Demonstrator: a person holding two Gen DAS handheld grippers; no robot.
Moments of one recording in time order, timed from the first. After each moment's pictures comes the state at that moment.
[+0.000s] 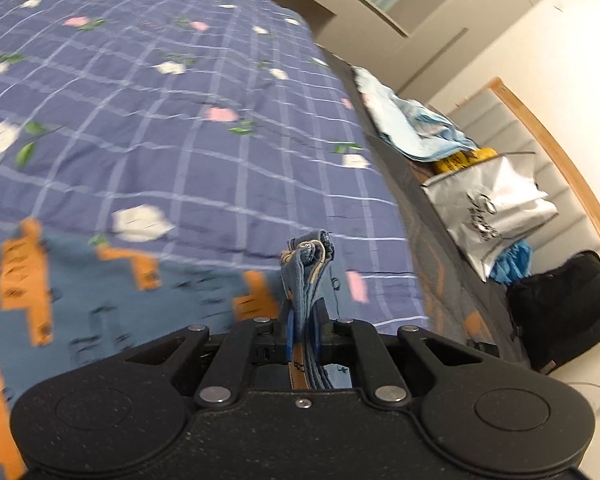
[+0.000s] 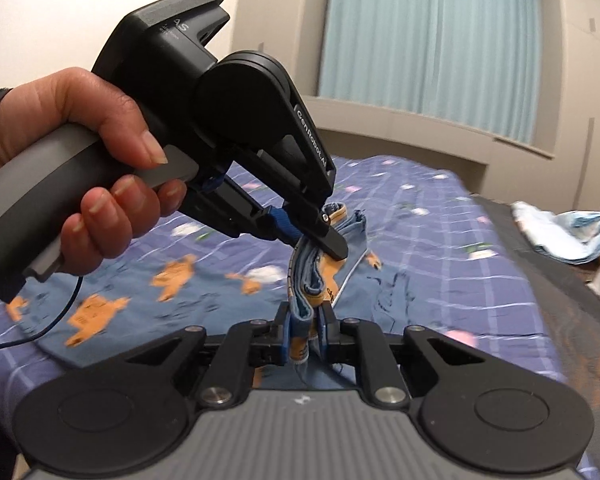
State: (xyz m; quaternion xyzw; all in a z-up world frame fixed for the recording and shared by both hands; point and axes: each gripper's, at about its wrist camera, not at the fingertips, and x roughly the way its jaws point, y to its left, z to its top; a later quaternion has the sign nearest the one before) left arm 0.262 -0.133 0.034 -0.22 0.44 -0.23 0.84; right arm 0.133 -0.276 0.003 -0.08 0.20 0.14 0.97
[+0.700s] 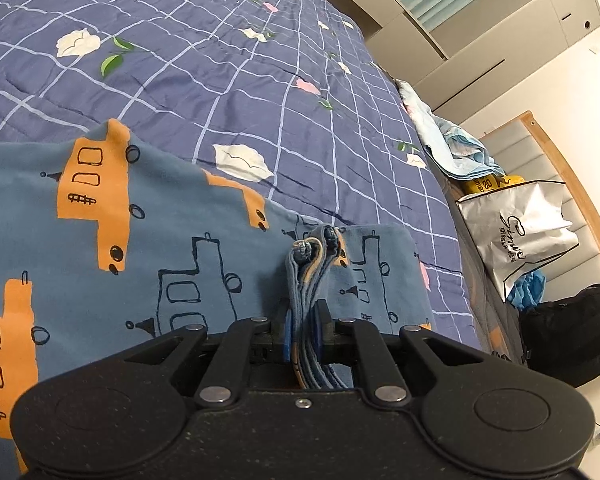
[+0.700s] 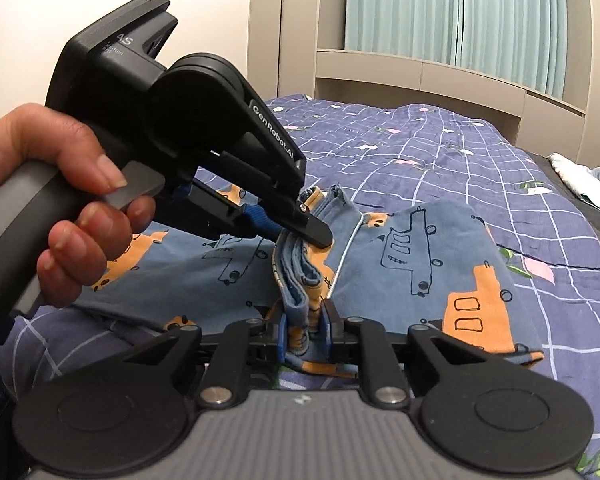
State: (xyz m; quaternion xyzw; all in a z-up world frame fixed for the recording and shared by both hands) left arm 0.249 -0.090 -0.038 -0.27 0.45 -0.20 0.83; right arm 0.141 -0.252 -0.052 -0.06 0.26 0.17 0.95
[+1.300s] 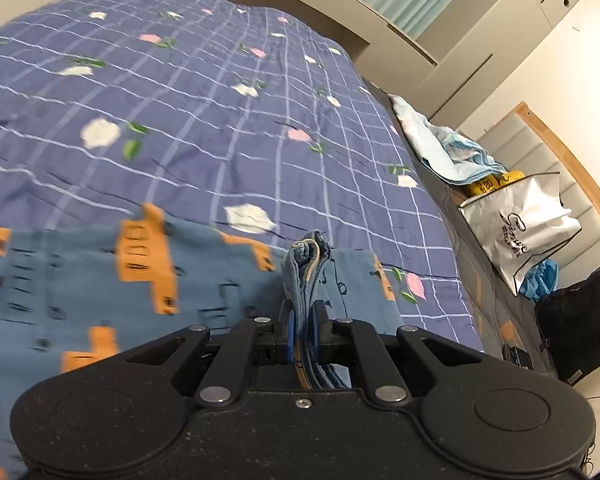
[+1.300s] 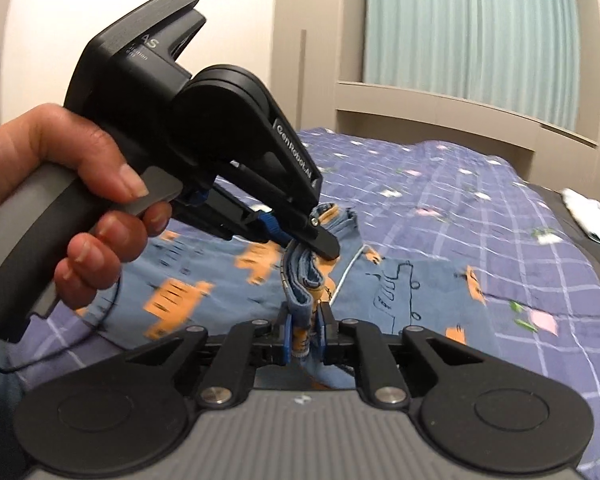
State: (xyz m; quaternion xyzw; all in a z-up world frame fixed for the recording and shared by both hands) left arm 0.220 -0.057 0.029 -0.21 0.42 -0.18 0.86; right arm 0.118 -0.227 -0.012 -0.07 0.22 0.20 0.95
